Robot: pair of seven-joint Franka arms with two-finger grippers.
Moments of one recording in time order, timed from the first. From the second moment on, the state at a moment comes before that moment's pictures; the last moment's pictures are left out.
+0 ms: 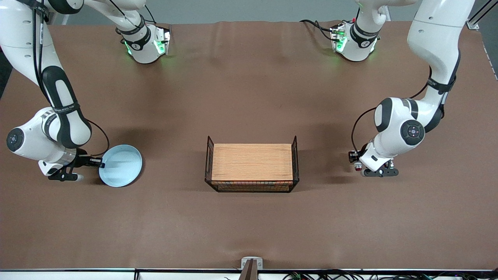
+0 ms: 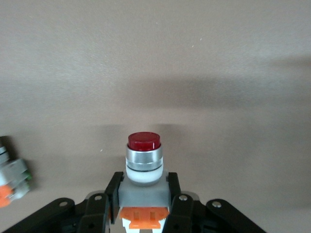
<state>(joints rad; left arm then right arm) -0.05 0.44 -0.11 -2.00 -0.03 2.41 -0.14 -0.11 0.58 -0.13 -1.92 0.31 2.42 -0.39</state>
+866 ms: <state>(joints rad) -0.05 0.33 -0.11 -1.50 -0.11 1.66 -0.25 -0.12 0.40 -0.16 -1.64 0.31 1.81 -0.05</state>
